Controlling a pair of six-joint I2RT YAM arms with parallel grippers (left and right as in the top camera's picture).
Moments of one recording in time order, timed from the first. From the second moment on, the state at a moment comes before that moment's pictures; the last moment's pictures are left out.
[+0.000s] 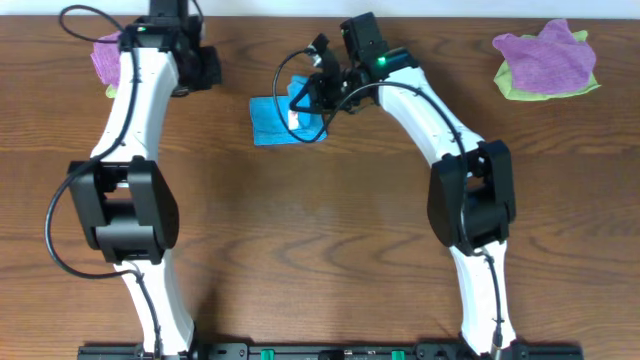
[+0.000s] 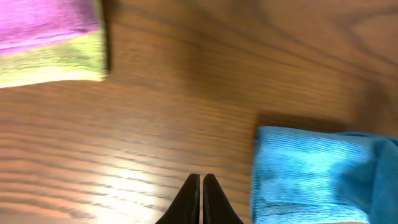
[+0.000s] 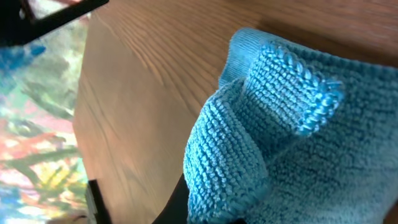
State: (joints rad) left arm 0.01 2.16 1.96 -0.96 0.10 -0.17; right arm 0.39 2.35 2.02 -0.71 -0.80 0.24
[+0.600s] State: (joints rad) left arm 0.04 2.16 1.96 -0.97 0.12 -0.17; right arm 0.42 2.35 2.02 -0.65 -0.74 0.21
